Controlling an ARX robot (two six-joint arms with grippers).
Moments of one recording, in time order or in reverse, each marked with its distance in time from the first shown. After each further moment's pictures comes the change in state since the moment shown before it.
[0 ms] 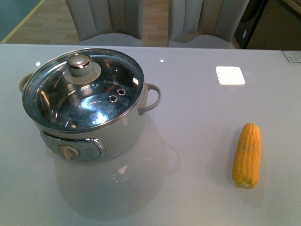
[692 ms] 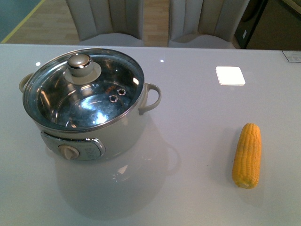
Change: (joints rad) left arm -0.071 0.197 0.129 -0.334 -0.259 -0.185; right arm 0.000 0.000 0.000 0.000 0.000 0.000
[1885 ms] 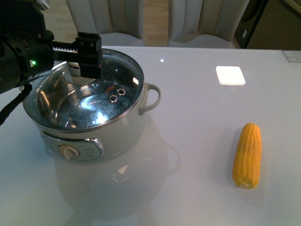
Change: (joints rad) left arm -0.217 1.718 0.536 1.192 0.114 0.188; right arm 0.000 0.000 0.000 0.000 0.000 0.000
